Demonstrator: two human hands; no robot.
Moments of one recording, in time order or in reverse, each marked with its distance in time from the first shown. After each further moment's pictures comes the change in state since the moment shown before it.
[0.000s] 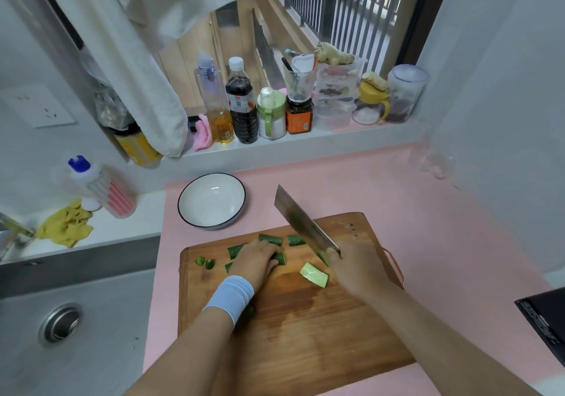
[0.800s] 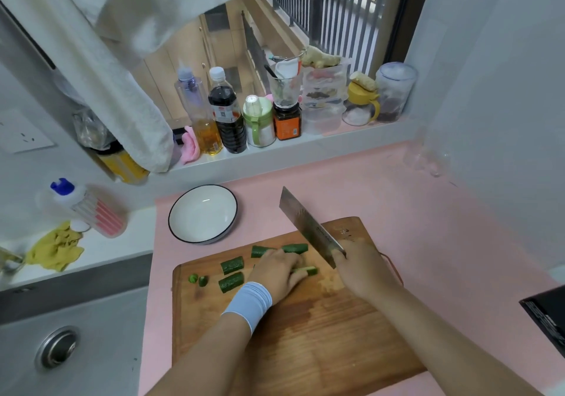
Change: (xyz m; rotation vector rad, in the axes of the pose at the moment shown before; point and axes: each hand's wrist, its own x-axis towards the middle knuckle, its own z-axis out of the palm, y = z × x) left_hand 0.027 0.047 0.004 0.074 -0.149 0.096; right_hand 0.020 0.025 -0.005 0.064 -0.004 0.066
